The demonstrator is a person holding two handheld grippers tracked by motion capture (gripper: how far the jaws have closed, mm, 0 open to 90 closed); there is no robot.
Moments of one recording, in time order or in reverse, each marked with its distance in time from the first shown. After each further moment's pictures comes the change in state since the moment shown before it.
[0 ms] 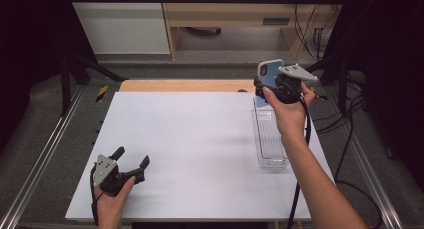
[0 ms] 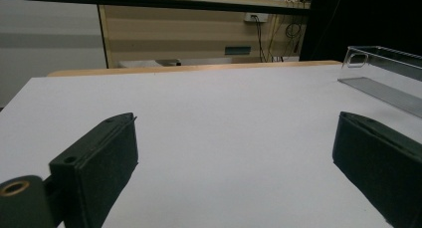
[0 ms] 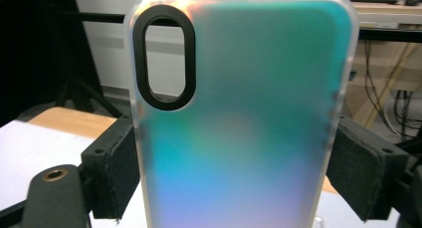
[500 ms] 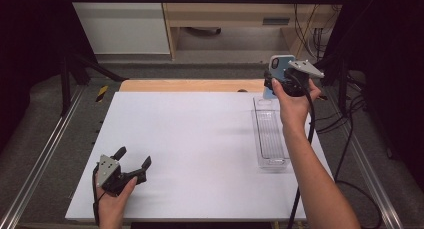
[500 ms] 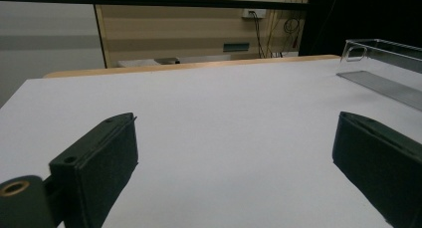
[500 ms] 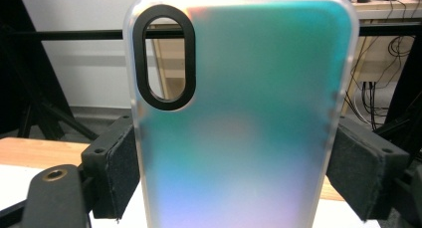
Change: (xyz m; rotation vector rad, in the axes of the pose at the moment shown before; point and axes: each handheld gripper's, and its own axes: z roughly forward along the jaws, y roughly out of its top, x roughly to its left) left arm -0.005 -0.001 0.003 0.015 -0.007 0.026; right arm -0.032 -0.005 0.026 -0.033 -0.109 0.074
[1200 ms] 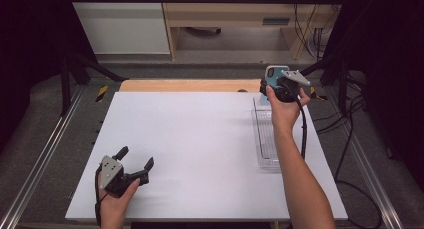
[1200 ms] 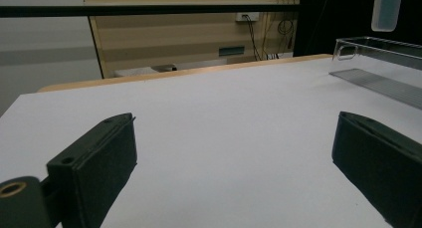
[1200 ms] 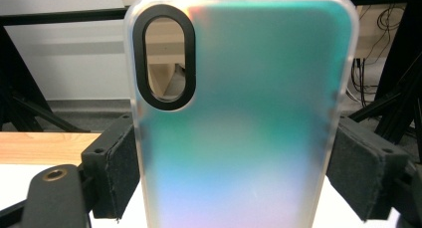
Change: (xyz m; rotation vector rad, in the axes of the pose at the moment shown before) left arm -0.007 0.001 0.000 -0.022 -0.017 0.048; right arm -0.006 -0.048 0.042 0.048 -0.057 0.036
